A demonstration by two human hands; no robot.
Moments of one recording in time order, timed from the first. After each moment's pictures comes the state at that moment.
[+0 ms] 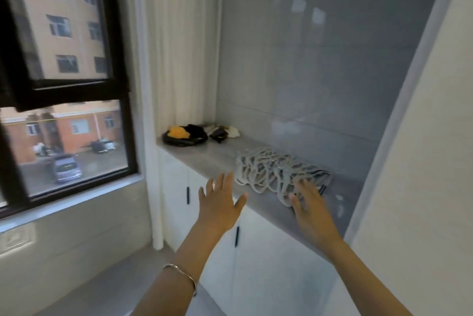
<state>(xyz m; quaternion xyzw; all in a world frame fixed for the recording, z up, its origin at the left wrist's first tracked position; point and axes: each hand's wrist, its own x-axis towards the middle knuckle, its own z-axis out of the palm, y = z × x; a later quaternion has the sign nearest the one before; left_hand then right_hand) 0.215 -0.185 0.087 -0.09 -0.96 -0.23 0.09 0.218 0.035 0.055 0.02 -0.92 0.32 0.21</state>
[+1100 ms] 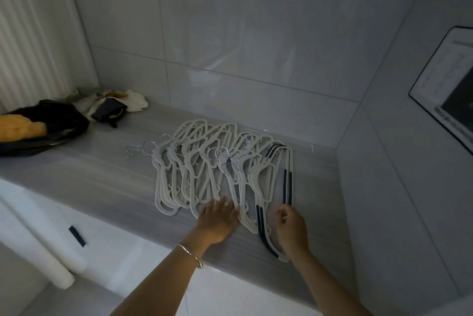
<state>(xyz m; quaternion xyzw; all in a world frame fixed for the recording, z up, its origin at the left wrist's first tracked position) -0.126 -0.026 -0.091 -0.37 -0.90 -0.01 -0.21 -0.016 0.127 -0.099 -0.33 -0.84 0.39 0.19</state>
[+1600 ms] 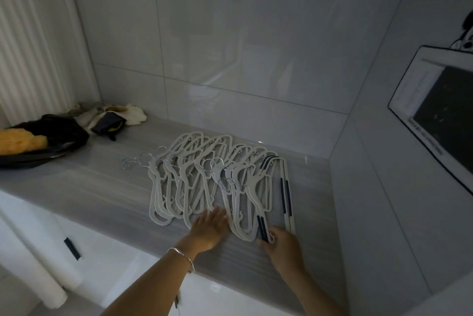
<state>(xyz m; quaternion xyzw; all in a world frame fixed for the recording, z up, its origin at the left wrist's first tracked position) -0.132 -0.024 -0.106 -0.35 -0.91 -0.05 -0.20 0.008 0.126 -0.107 -0.27 -0.87 0.39 0.14</state>
